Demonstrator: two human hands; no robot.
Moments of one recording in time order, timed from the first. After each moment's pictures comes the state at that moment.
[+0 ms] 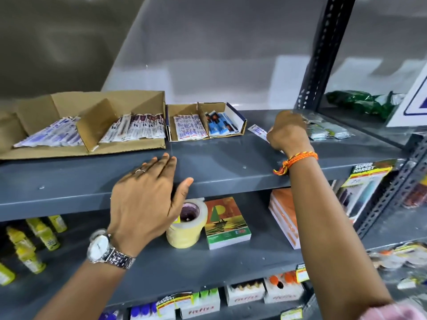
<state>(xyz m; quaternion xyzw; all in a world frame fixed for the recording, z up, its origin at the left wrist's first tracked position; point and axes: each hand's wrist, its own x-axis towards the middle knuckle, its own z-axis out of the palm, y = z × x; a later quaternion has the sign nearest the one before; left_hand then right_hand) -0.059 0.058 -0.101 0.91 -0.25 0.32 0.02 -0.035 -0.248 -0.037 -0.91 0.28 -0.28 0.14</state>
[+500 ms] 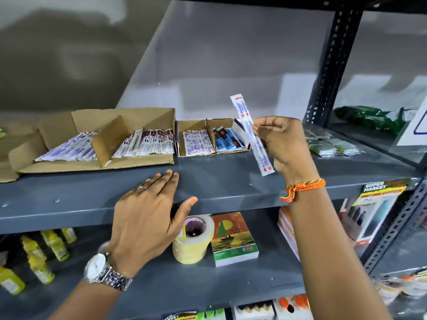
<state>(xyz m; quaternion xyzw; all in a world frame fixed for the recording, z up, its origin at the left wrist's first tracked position) -0.061 0.067 -0.099 0.92 -0.24 0.31 0.03 -0.053 -0.199 -0.017 -0.67 0.09 -0.33 0.66</state>
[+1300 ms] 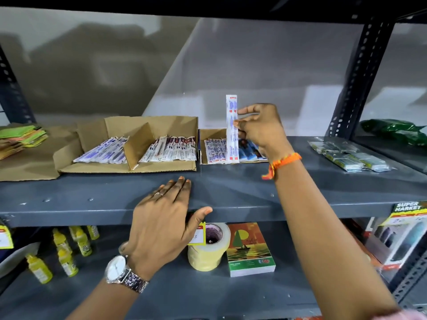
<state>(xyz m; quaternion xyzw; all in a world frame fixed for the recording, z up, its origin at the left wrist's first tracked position) -0.060 0.080 -0.099 0.93 -0.22 0.28 0.01 0.023 -0.156 0.018 -0.74 0.04 -0.28 0.60</state>
